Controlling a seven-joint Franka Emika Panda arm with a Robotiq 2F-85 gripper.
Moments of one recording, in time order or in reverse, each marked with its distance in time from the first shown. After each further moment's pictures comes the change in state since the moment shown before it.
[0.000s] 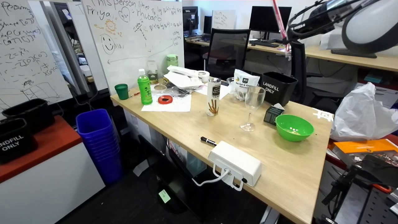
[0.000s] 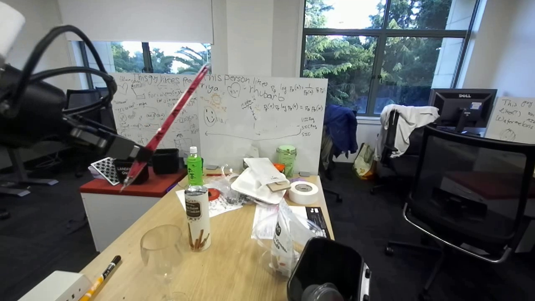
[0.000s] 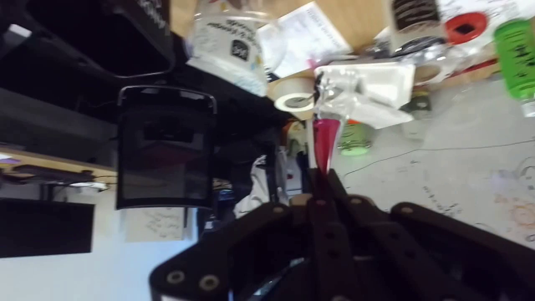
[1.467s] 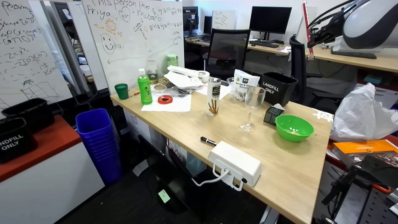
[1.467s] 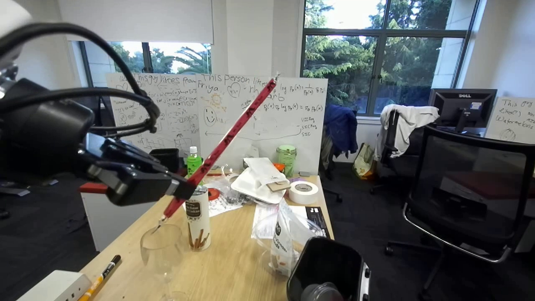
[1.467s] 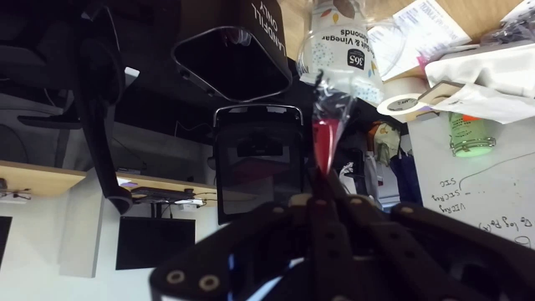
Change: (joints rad) arm -0.336 -0.010 0.213 -0.005 0.219 -0.030 -0.084
